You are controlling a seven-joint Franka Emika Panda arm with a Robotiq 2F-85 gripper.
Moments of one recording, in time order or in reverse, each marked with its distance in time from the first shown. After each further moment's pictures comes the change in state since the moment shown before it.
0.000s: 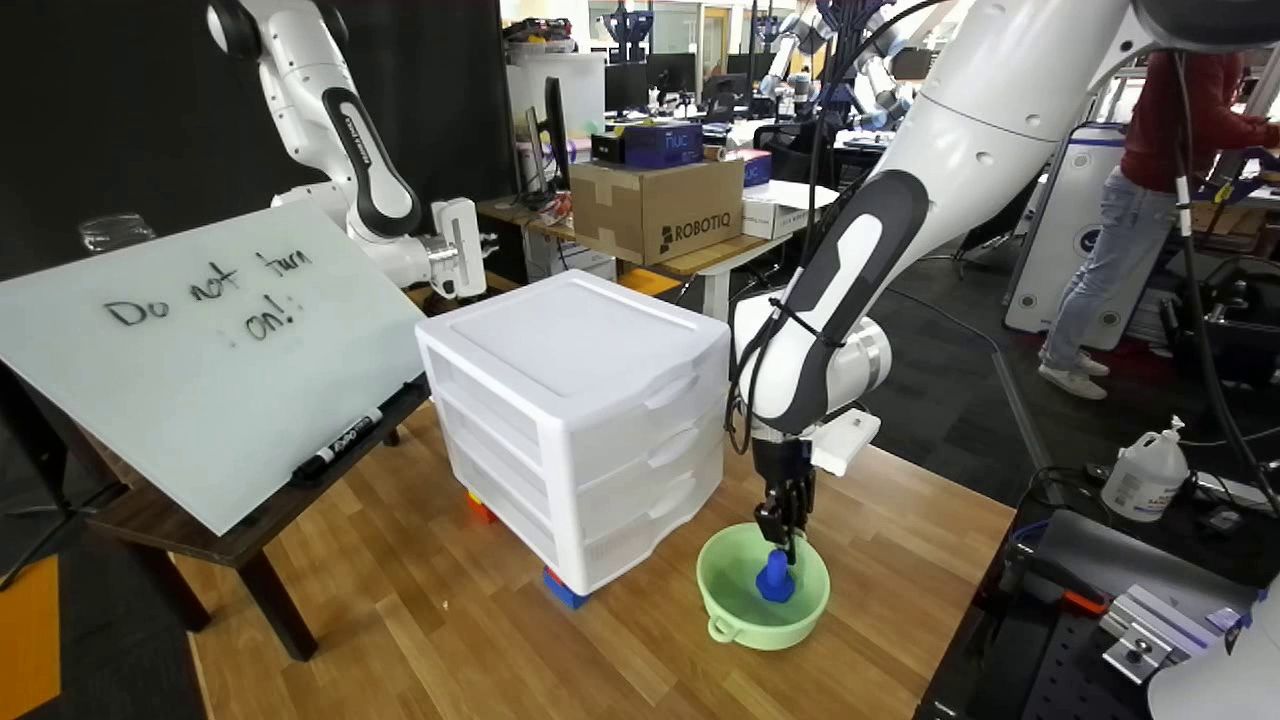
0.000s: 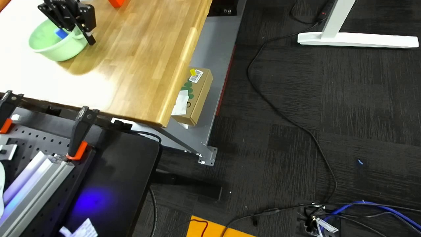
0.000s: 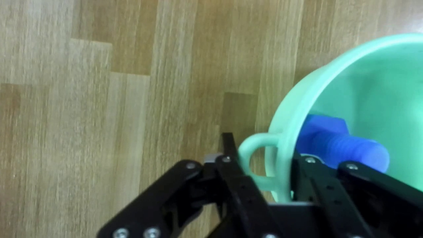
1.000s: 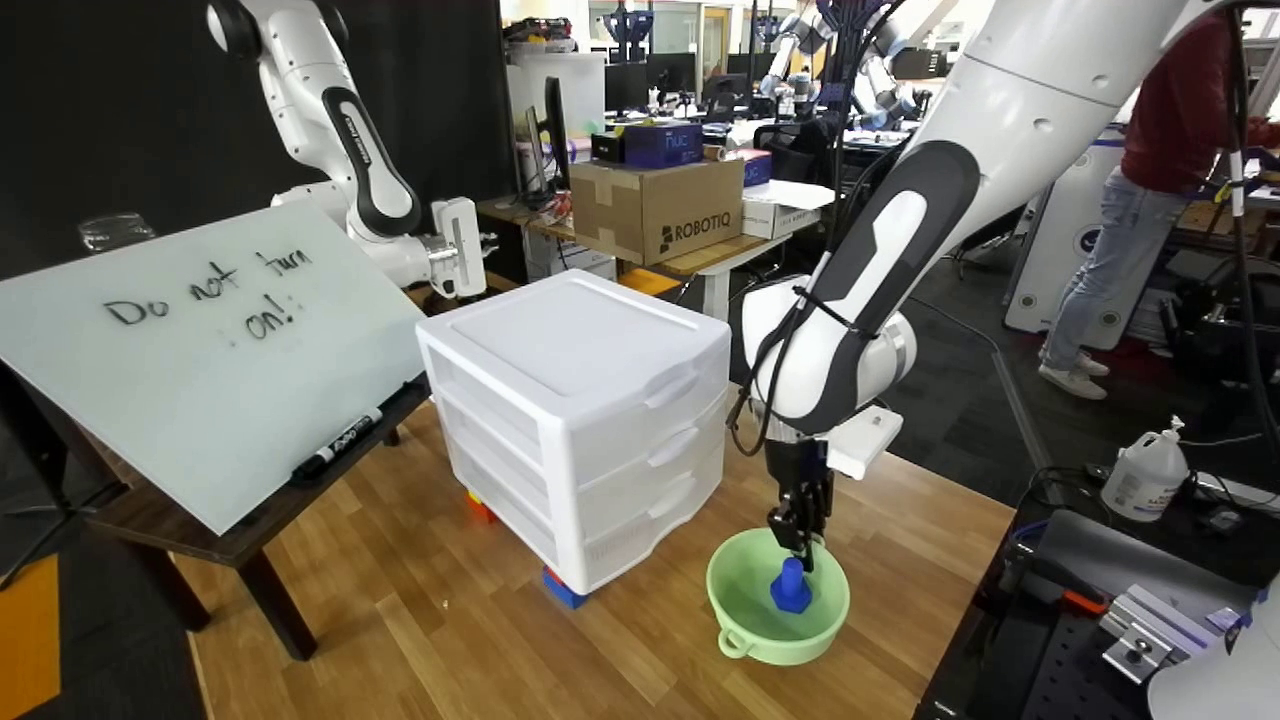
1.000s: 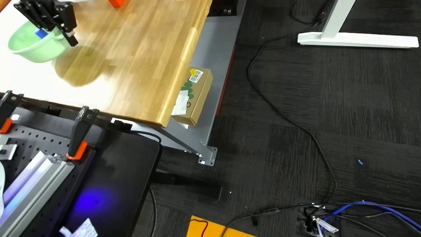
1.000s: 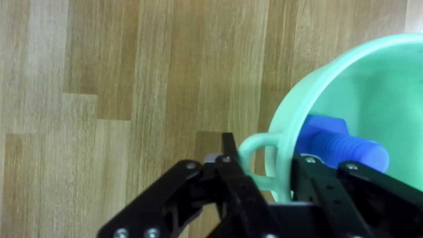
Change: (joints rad) arm 0.039 -0.124 0.007 -0.107 0.000 -0.025 0.084
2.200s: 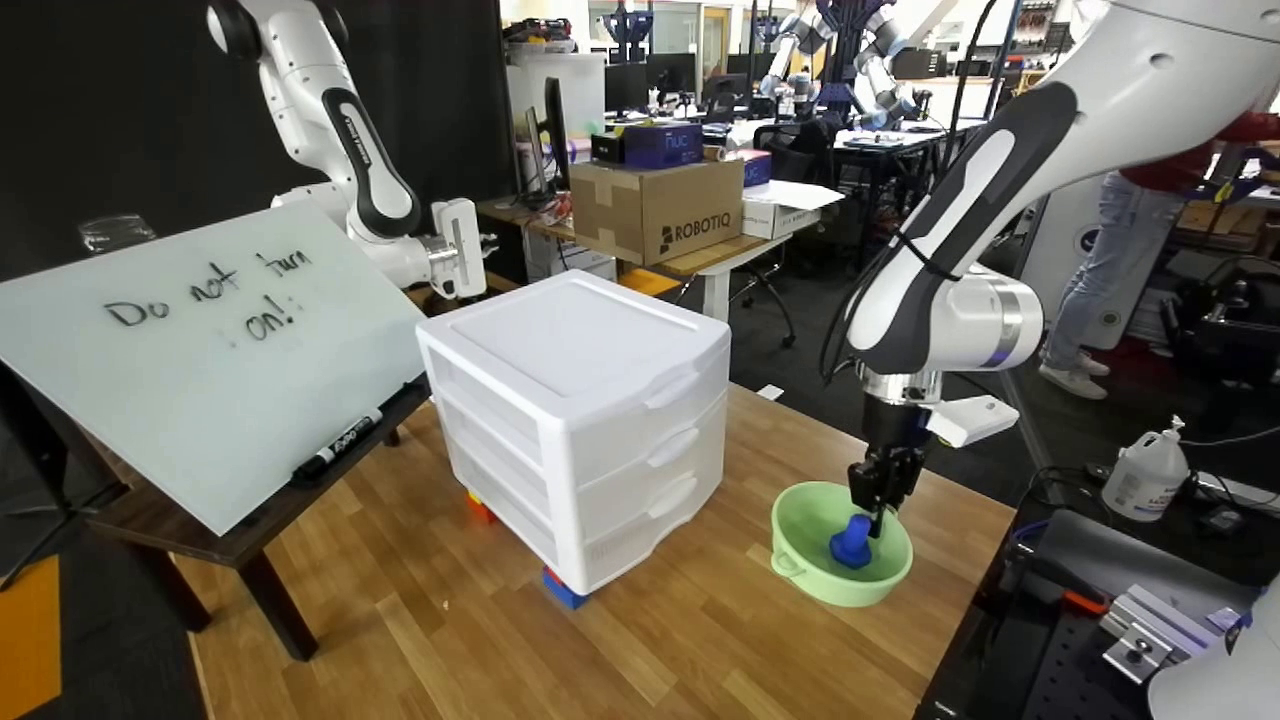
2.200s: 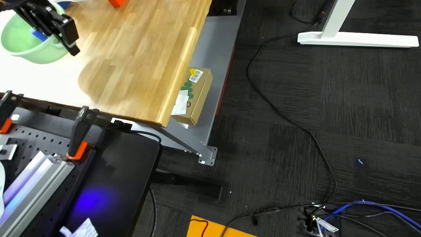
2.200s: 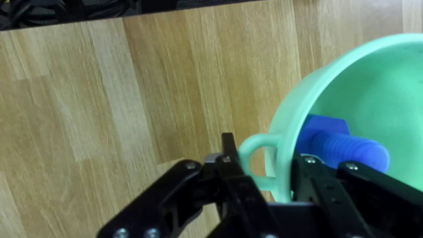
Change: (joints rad) arm -0.160 -0.223 -0.075 -0.260 0.324 0.098 -0.271
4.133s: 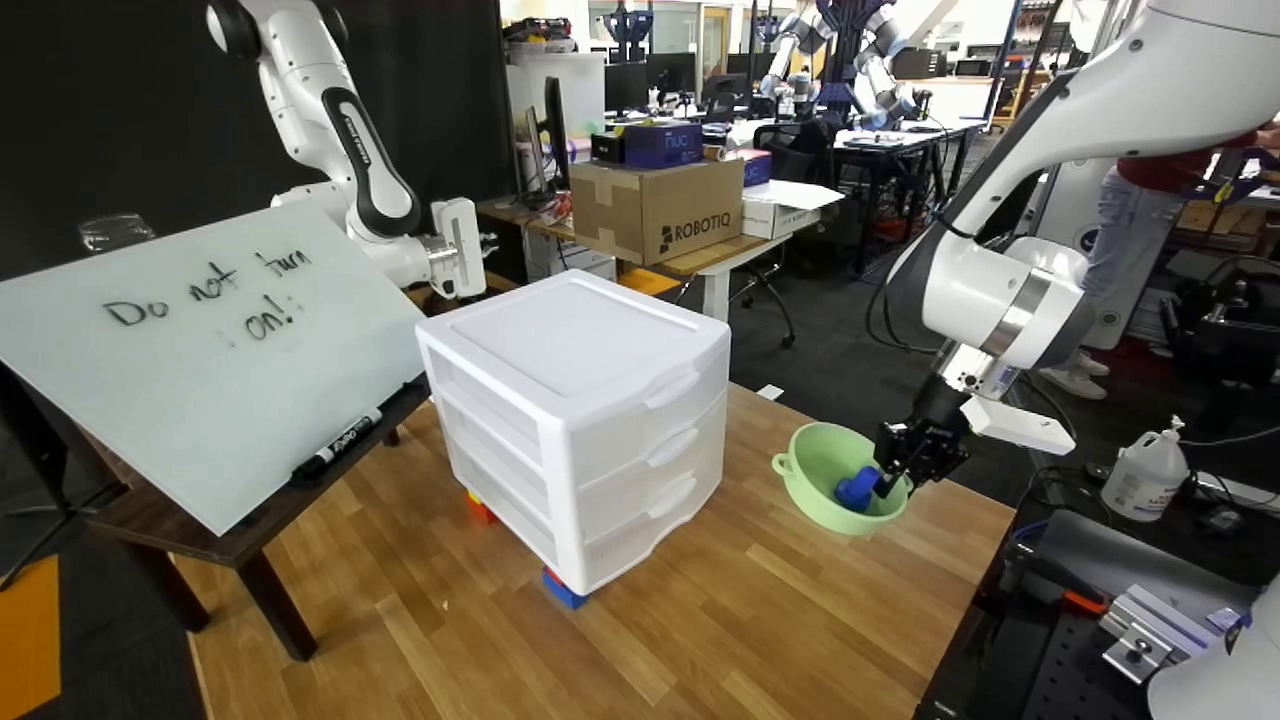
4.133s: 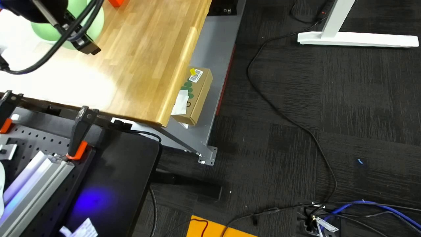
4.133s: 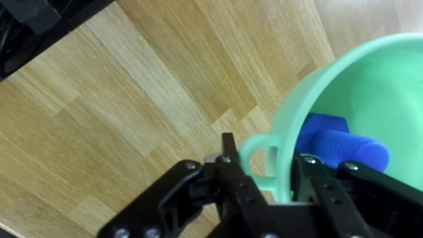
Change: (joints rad) arm -0.012 -0.021 -0.168 -0.047 0.645 0.087 -0.352
